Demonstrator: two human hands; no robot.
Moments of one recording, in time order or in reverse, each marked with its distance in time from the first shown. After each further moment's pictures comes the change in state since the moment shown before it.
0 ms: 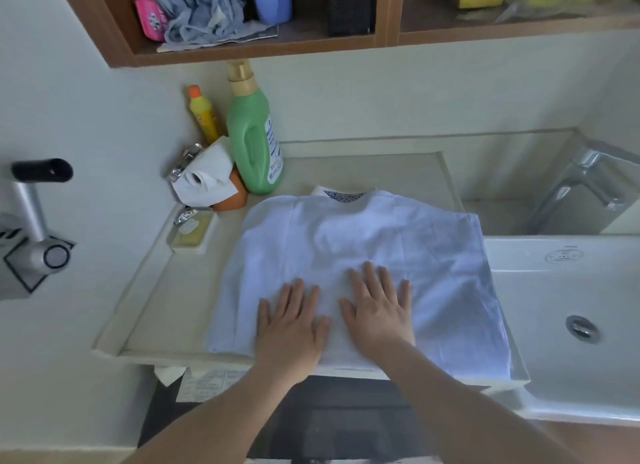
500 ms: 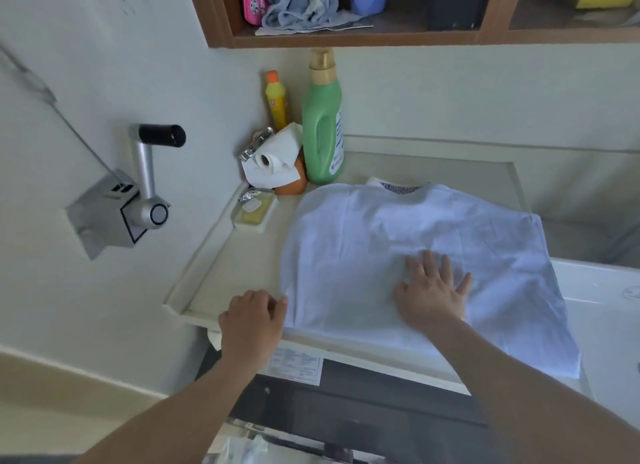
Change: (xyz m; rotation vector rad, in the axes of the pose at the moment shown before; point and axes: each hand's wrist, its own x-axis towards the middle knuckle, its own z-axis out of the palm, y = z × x) left_hand -0.040 -0.124 -0.024 -0.095 0.297 -0.413; right_hand 0.040 -0.011 -0.011 -0.112 -0.027 0.077
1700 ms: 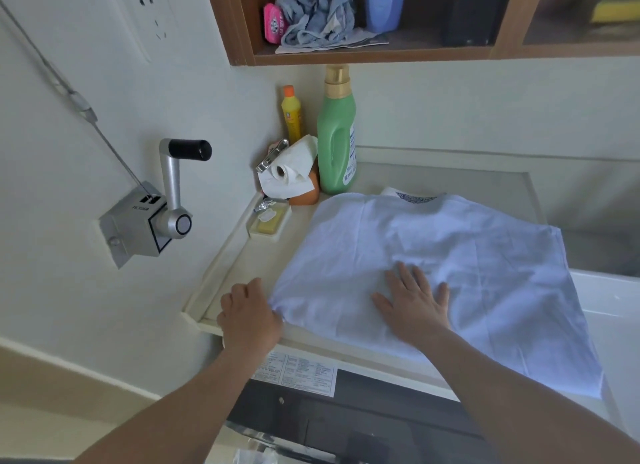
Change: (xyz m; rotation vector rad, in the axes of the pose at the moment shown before) left_hand 0.018 -0.017 -0.026 0.010 -0.029 -0.076; right_hand -0.008 -0.043 0.007 0.010 -0.093 -0.193
